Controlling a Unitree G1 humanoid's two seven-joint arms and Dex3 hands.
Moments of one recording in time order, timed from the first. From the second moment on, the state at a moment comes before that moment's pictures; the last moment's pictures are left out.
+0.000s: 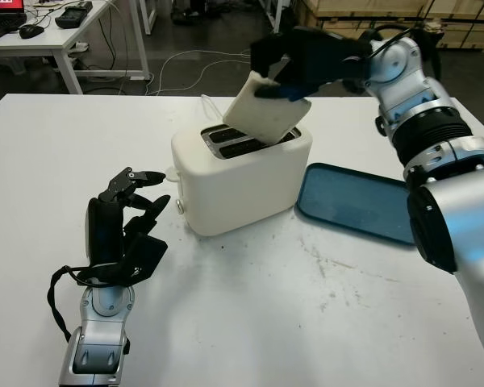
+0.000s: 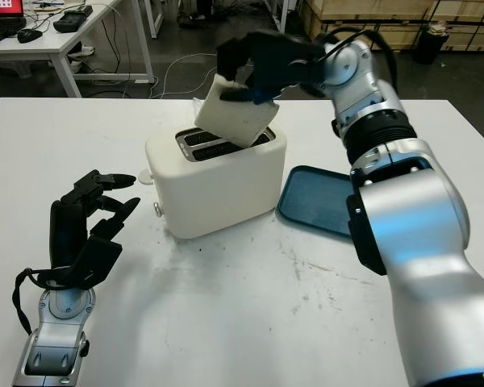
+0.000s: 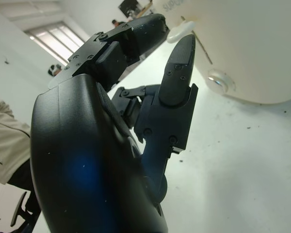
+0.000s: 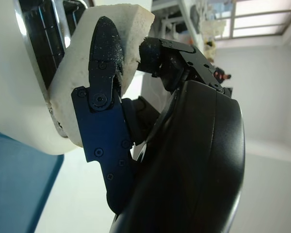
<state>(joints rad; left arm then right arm) 0.02 0.11 0.03 -0.16 0.35 -0.10 0.25 -1.36 -0.34 0.26 1.26 -0.35 -0.41 0.63</state>
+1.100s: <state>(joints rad) 0.02 0.10 0.02 -0.16 0.36 -0.10 0.25 -1.40 -0.42 0.35 1.27 -0.41 -0.41 0.82</state>
